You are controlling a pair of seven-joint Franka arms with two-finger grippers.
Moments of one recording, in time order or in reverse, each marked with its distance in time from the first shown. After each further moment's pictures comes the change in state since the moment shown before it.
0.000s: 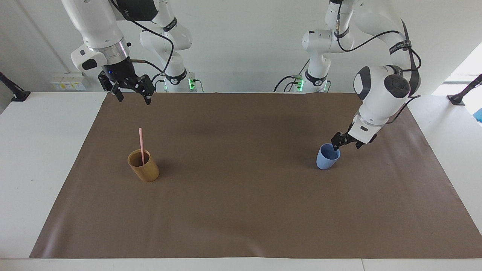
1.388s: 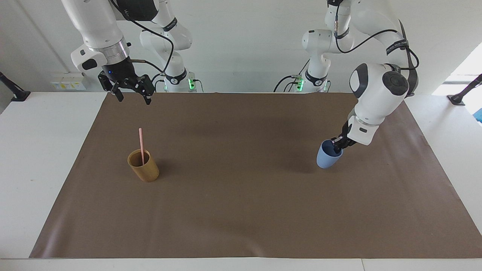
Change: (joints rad) left arm -0.091 0.018 -0.001 0.155 -0.065 -0.074 -0.293; right arm 0.000 0.000 0.000 0.000 0.000 0.000 0.000
